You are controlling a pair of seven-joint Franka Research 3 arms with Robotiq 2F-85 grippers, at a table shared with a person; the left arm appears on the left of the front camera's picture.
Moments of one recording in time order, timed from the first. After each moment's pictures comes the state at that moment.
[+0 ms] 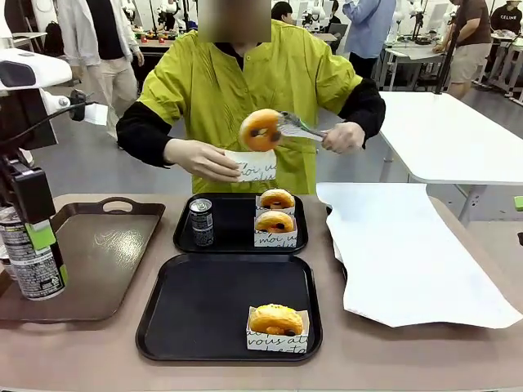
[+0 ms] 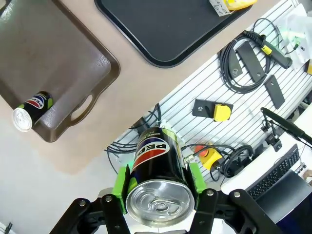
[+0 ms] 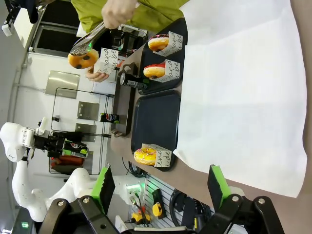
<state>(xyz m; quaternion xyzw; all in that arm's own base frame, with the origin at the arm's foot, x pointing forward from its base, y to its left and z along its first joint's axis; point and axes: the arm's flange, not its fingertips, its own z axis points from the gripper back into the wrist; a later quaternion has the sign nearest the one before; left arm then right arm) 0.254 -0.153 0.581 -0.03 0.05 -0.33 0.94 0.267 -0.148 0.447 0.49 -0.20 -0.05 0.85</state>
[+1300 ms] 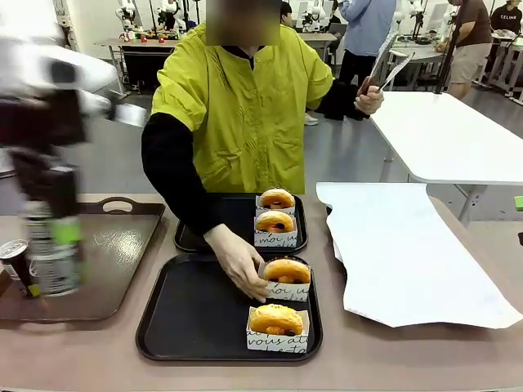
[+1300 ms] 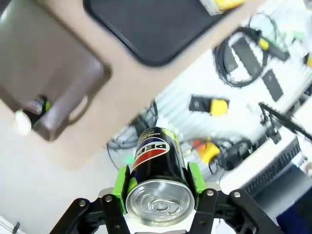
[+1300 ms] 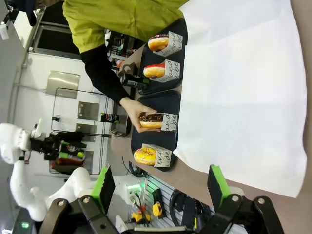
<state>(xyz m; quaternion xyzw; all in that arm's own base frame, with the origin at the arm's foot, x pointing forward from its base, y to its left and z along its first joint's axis) 0.232 -0.163 0.611 -0.03 0.05 -0.35 0.94 0.268 -0.148 0.447 0.49 -0.20 -0.05 0.85</state>
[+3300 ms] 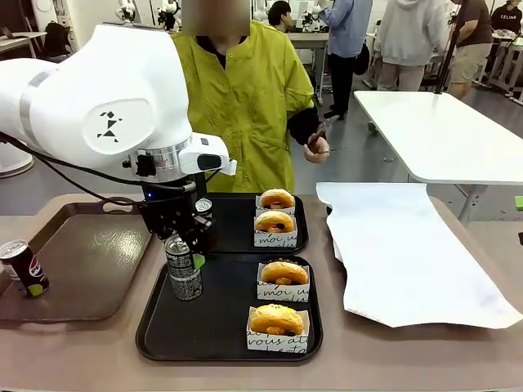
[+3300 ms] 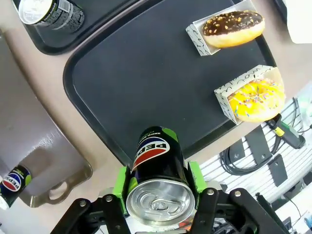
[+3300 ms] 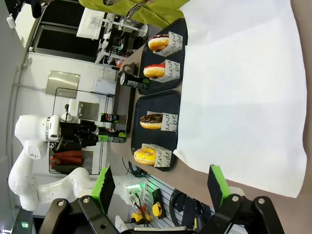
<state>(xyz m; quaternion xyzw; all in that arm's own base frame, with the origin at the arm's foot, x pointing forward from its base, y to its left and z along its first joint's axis) 0.318 -0.307 0.467 -0.01 -0.02 -0.27 0.96 0.268 -0.148 0.447 0.49 -0.20 -0.05 0.85</state>
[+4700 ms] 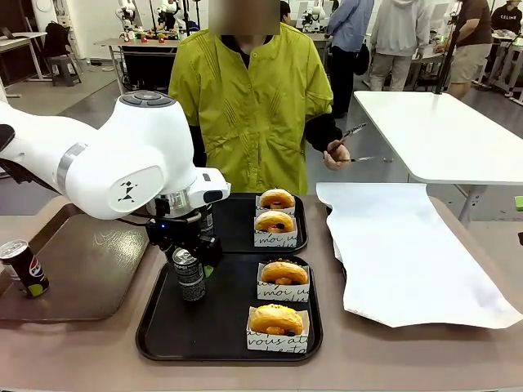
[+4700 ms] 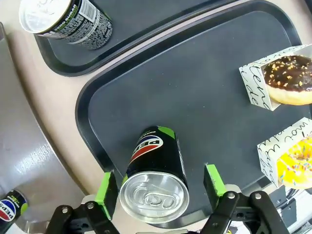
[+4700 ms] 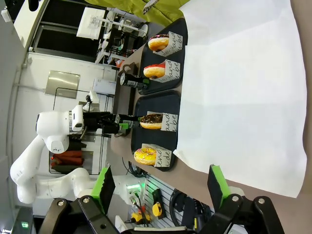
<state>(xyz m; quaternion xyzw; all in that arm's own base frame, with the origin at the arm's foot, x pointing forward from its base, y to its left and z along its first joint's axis) 0.359 -0.299 0.389 0.01 -0.07 -0.22 0.97 0.268 -0.148 0.447 0.49 -0.20 -0.05 0.85</state>
